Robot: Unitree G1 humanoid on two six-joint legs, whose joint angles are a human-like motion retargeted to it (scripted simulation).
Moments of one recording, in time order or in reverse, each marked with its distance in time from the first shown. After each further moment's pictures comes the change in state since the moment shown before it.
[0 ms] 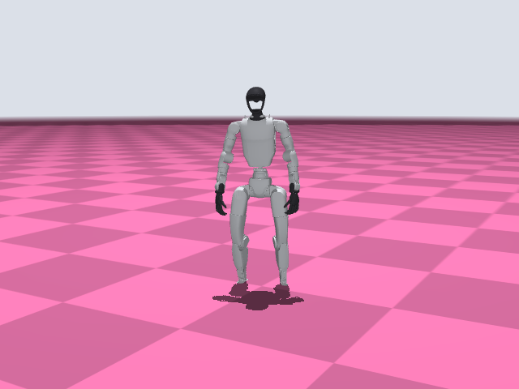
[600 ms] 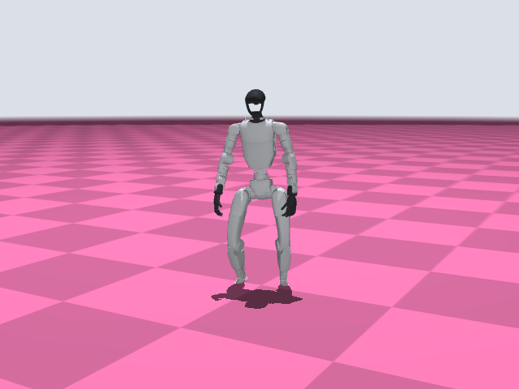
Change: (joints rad) left arm 0.002 -0.014 0.008 0.020 -0.086 -0.042 0.031; right arm -0.070 0.012 -0.033 0.004 0.110 -0.043 -0.064; waist -0.066 -0.075 0.077; left_leg -0.113 -0.006 0.014 0.394 -0.201 0.018; right_leg -0.162 -0.128 0.101 0.433 -0.198 0.017
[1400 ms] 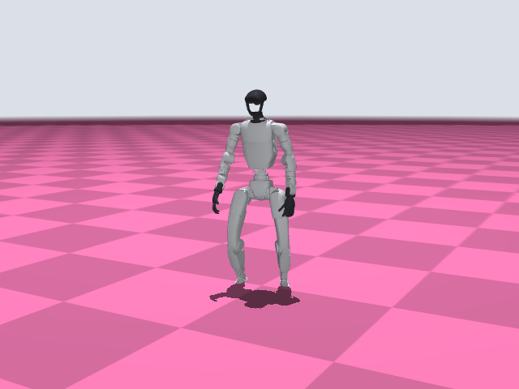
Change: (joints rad) left arm 0.092 0.007 -0.029 -0.010 -0.084 -0.002 0.019; right arm -0.049 0.031 0.081 -0.033 0.025 -0.012 -0.085; waist -0.056 -0.001 -0.028; left_leg 0.020 0.057 0.071 0.063 -0.042 0.021; right_leg -0.030 0.076 0.111 -0.012 0.010 -0.003
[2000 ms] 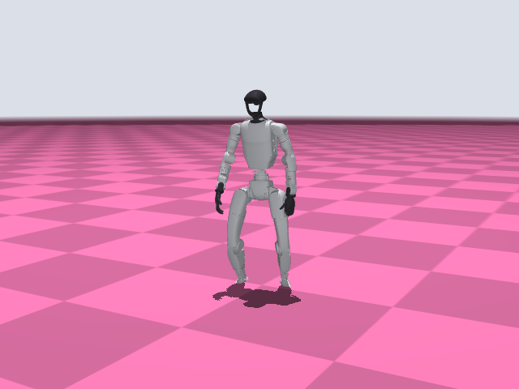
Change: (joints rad) left arm 0.039 0.021 0.002 -0.038 -0.009 0.042 -0.106; right arm -0.006 0.008 0.048 -0.038 0.030 0.042 0.108; waist -0.002 0.000 0.018; left_leg 0.010 0.027 0.031 0.062 -0.018 0.010; right_leg -0.007 0.018 0.034 0.025 -0.018 0.007
